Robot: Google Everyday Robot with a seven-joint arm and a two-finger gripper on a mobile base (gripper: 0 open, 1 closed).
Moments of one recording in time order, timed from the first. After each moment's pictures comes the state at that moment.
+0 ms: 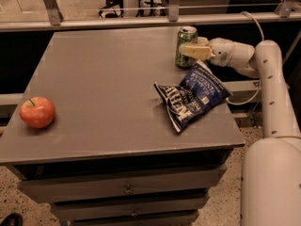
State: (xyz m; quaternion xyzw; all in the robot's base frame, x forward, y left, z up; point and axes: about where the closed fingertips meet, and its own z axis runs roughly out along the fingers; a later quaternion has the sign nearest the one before) arm 0.748 -0.144 0.885 -0.38 0.54 0.51 0.55
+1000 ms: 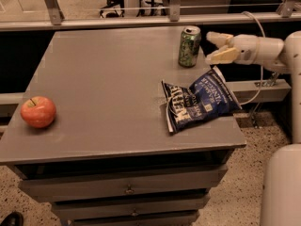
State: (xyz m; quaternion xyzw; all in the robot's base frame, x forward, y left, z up) arm 0.719 -0.201 0.899 -0.40 0.59 0.45 0.54
